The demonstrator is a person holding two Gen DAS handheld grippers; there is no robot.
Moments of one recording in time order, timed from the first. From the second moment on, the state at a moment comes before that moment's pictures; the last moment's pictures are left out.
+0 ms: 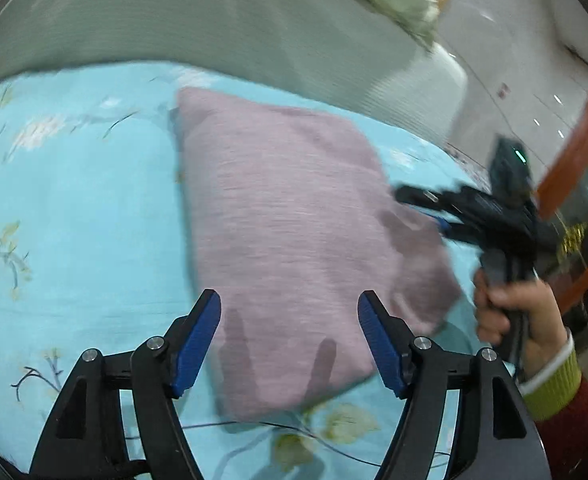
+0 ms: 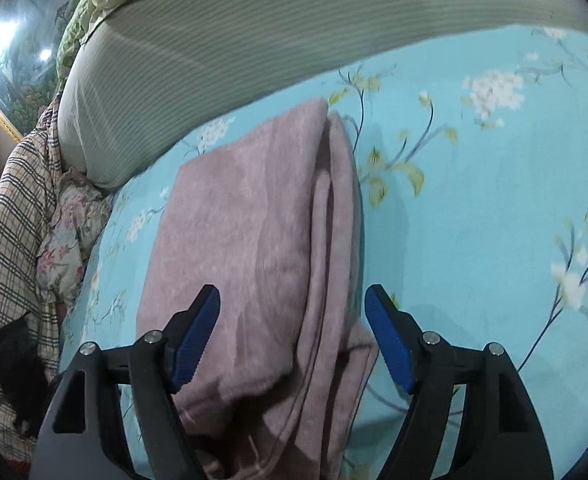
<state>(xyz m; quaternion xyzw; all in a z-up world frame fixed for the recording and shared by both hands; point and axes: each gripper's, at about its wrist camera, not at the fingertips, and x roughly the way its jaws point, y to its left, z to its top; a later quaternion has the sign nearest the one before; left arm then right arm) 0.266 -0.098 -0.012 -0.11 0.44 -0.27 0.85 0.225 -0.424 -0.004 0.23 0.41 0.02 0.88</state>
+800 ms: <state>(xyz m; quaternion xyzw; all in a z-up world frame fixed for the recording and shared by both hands) 0.351 -0.134 -0.068 -0.19 0.51 -0.29 0.78 0.259 -0.434 -0.035 0.28 0.43 0.07 0.85</state>
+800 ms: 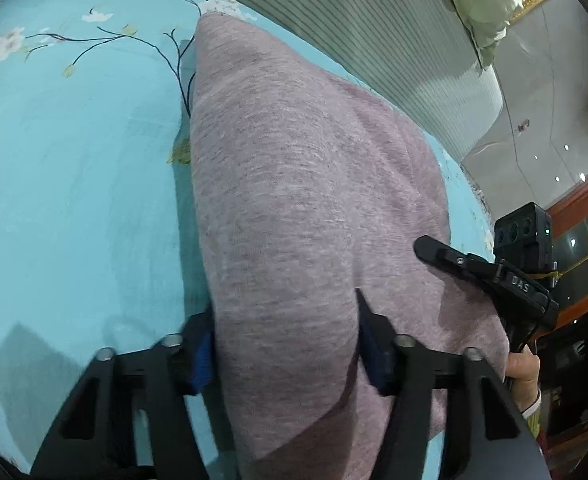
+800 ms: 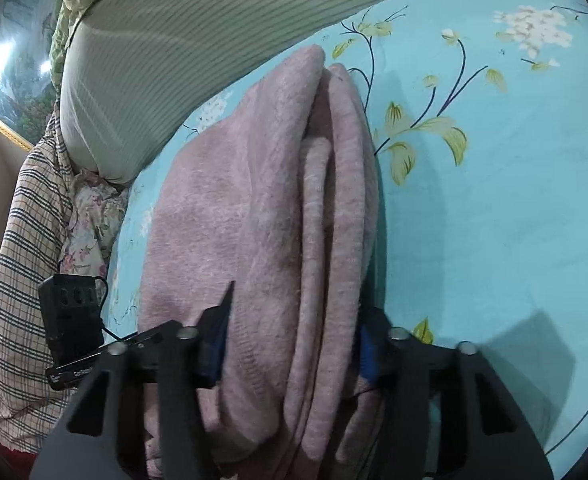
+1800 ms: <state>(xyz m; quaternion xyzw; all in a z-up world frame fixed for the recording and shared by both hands) 0.224 0.065 -0.035 -0.20 0.45 -0.18 0.85 0.261 -0.226 -0.048 0.25 0.44 0.20 0.84</state>
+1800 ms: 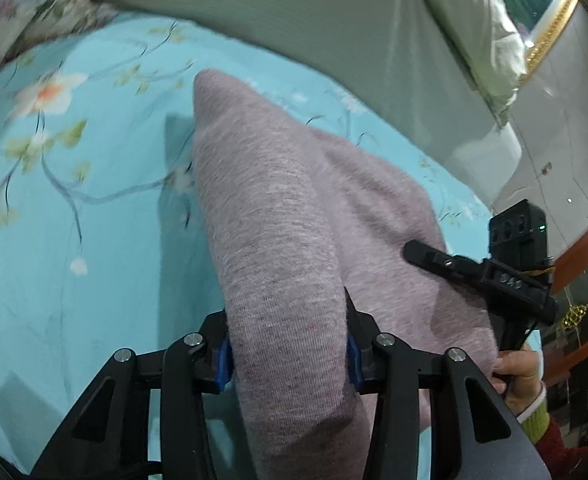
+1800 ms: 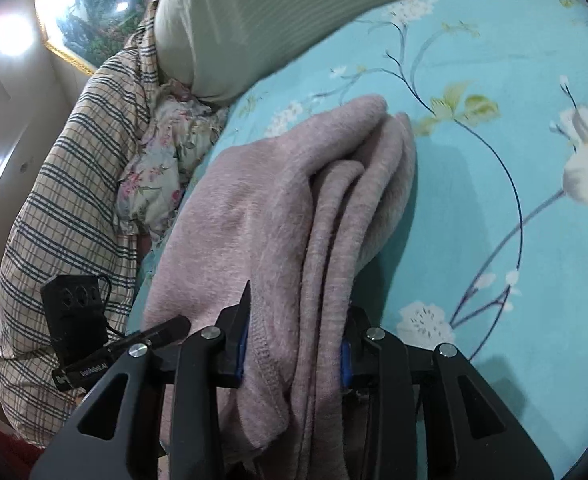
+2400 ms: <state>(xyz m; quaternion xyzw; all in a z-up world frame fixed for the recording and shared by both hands) 0.180 0.075 0.005 -0.14 0.39 -0.16 0.90 0.244 -0.233 0.012 0.19 0.39 0.12 0.89</state>
